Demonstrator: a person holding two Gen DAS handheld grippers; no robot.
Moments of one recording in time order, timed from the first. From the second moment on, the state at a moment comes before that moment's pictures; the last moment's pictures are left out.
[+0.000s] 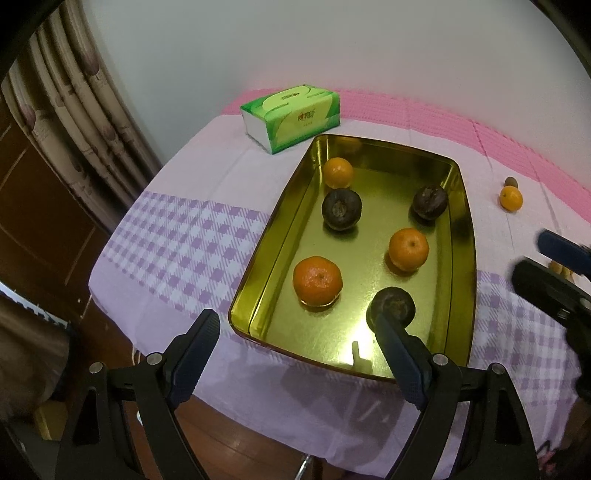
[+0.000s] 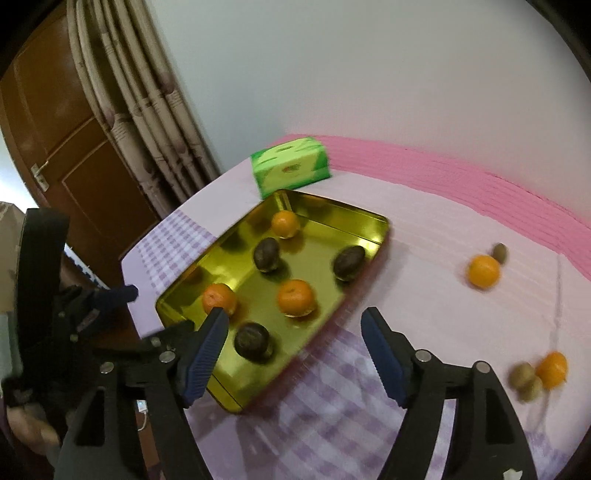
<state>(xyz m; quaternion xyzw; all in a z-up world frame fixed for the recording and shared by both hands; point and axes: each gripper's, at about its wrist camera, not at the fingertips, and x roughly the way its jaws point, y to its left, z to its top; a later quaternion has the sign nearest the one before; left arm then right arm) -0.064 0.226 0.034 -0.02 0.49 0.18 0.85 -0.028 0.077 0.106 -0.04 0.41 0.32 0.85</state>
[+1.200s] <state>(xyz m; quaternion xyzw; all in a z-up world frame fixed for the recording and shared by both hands) 0.066 0.051 0.087 0.08 0.44 -0.09 0.89 -0.020 -0.231 0.041 0.01 0.44 0.05 0.90</state>
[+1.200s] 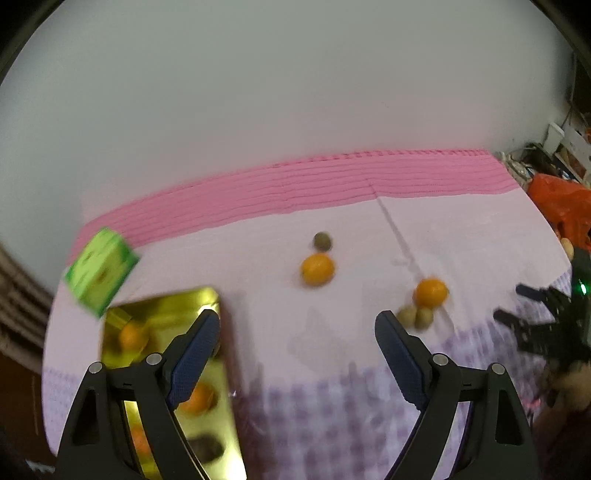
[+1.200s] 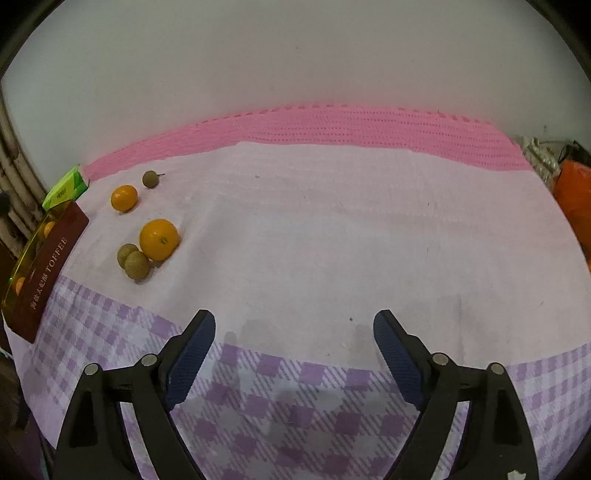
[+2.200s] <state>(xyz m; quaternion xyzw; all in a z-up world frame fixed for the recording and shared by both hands) 0.077 0.055 0.043 -0.06 0.50 -0.09 0.86 0.129 -0.086 0.105 -0.04 0.44 0.24 0.87</state>
